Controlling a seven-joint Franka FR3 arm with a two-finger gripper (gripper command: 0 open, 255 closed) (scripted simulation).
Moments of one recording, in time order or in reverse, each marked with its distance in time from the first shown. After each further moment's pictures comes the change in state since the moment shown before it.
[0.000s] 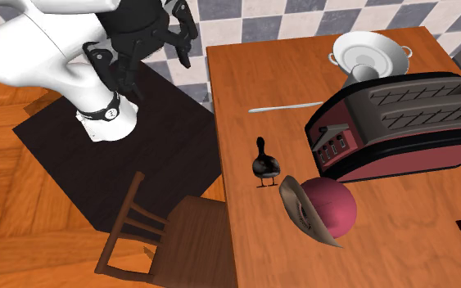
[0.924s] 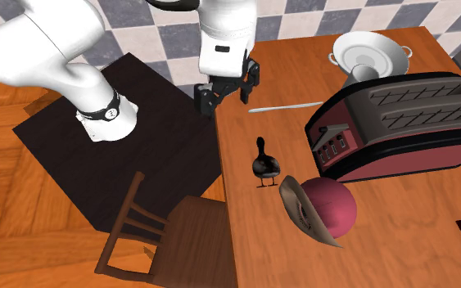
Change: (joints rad) arm -0.022 0.350 0.351 -0.089 -0.017 0.450 0.387
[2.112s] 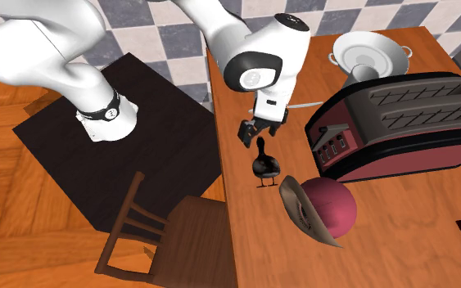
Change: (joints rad) arm -0.040 0.712 0.131 0.236 -0.687 0.239 0.747
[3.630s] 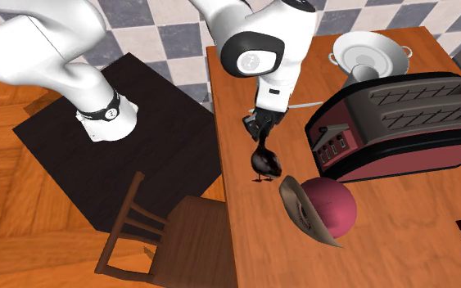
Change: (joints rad) arm -0.030 -0.089 0.045 -0.003 0.104 -0.053 -0.082
